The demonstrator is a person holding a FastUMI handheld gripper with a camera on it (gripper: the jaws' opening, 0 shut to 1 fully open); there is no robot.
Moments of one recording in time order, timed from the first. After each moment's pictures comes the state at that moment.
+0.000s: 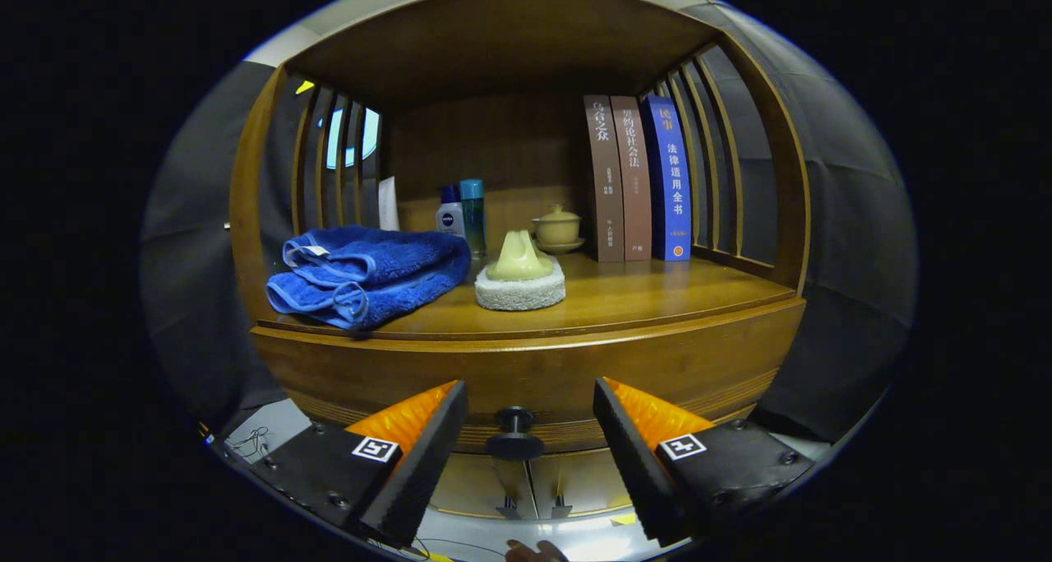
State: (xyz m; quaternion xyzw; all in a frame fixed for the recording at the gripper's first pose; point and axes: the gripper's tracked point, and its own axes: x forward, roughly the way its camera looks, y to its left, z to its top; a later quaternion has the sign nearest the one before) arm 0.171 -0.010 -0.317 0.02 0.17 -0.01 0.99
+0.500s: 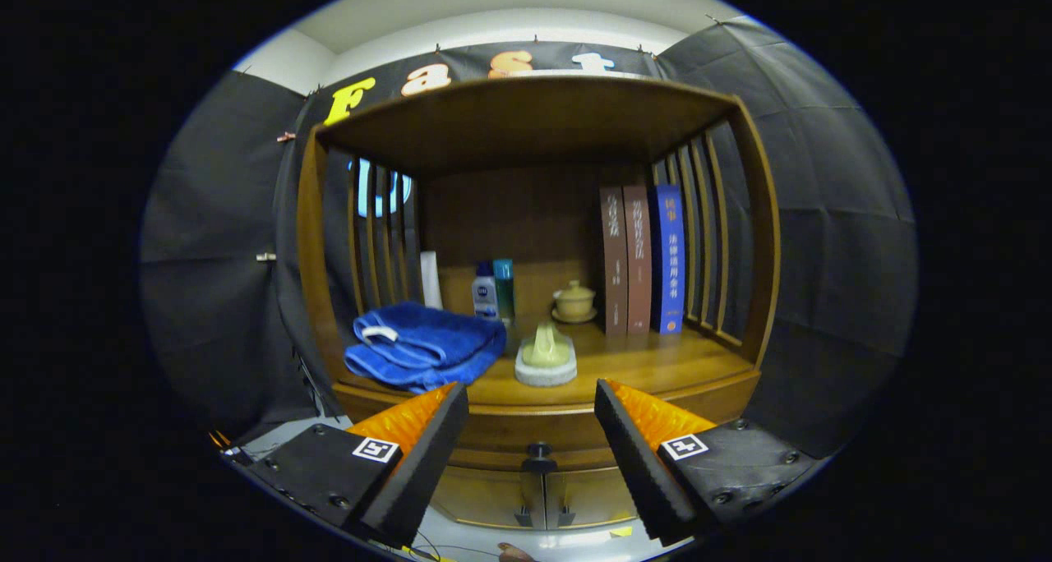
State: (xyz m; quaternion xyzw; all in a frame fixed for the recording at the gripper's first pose) arm 0.131 -0.001 -0.174 0.03 0.10 0.02 0.99
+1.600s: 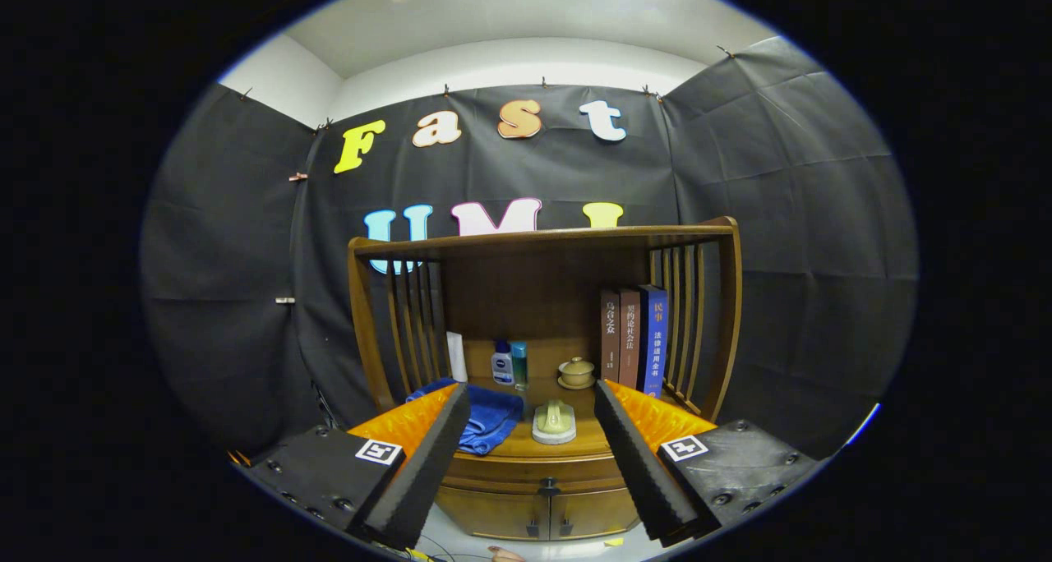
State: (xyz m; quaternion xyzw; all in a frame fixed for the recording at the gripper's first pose) arm 0.076 0.013 -0.028 0.02 0.05 0.02 1.00
